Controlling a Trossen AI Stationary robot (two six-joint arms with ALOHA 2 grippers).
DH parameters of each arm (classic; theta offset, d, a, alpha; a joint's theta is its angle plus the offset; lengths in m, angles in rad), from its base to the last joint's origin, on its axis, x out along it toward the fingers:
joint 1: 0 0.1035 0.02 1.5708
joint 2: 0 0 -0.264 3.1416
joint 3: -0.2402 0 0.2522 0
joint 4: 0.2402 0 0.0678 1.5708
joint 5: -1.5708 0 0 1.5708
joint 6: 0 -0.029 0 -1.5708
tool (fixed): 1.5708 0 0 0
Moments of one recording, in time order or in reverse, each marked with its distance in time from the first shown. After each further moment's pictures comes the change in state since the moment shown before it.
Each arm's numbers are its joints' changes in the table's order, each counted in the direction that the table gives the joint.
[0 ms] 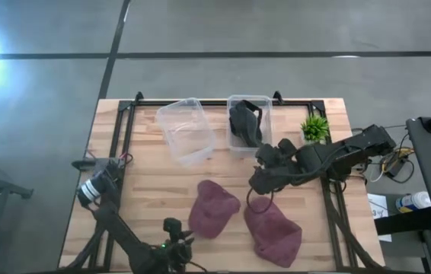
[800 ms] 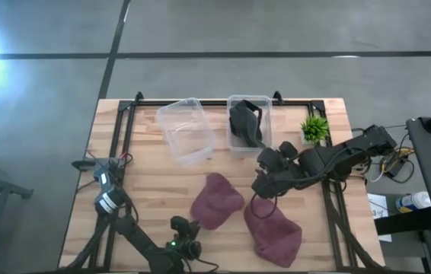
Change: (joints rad) left arm 0.058 -0.207 -0.121 0.219 0.152 0.064; right arm 0.044 0.005 0.001 0.014 0.017 -0.005
